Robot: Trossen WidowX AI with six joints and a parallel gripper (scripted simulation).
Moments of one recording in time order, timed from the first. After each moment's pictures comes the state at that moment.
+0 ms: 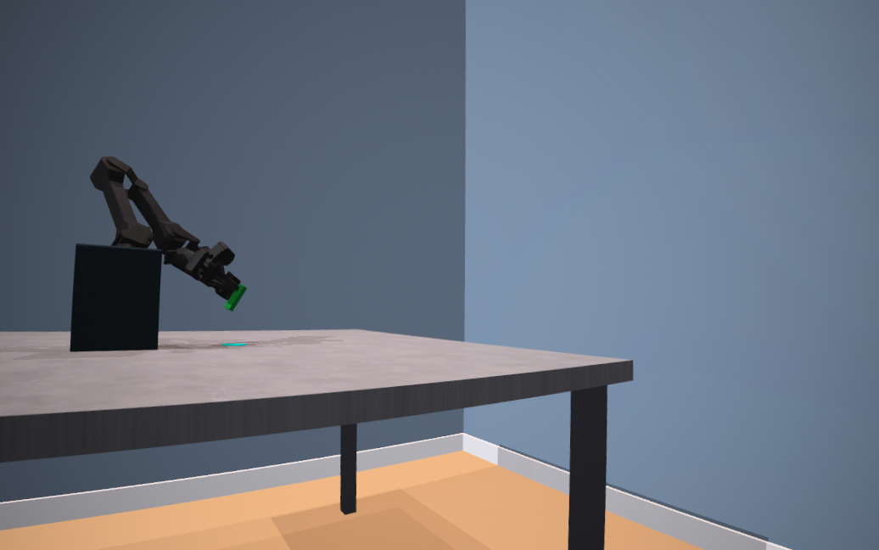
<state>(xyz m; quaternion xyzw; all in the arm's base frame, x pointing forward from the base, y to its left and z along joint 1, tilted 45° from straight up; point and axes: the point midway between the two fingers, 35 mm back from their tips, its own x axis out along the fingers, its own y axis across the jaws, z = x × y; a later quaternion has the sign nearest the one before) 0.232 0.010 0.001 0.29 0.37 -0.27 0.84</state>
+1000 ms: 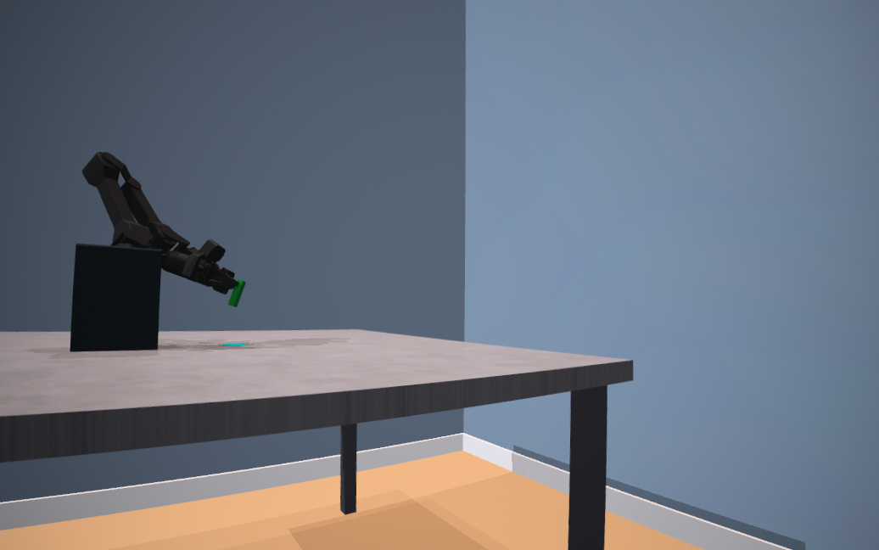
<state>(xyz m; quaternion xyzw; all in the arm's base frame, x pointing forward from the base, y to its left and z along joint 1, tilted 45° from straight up) 0.229 0.011 0.014 0.34 0.27 -0.28 0.86</state>
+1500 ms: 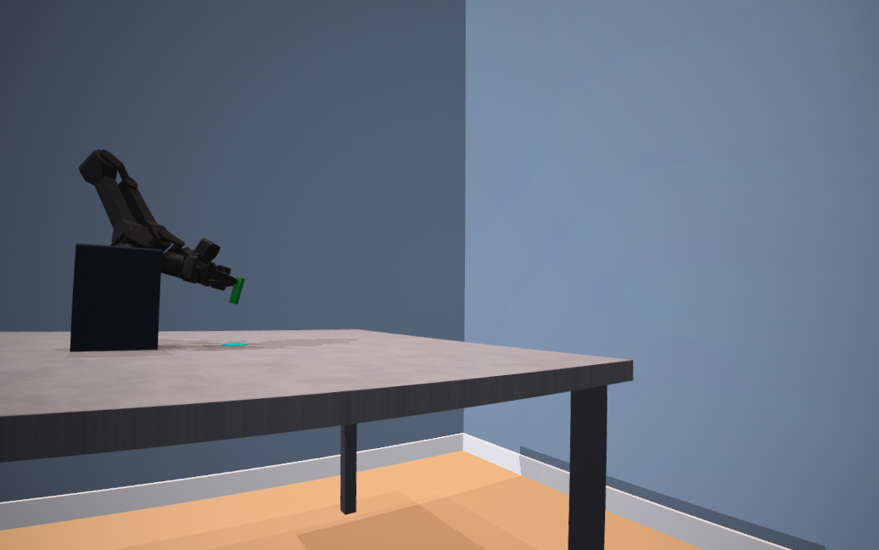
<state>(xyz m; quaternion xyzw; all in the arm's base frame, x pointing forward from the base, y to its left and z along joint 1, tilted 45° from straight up) 0.227 0.012 0.021 0.37 0.22 -0.27 0.86</state>
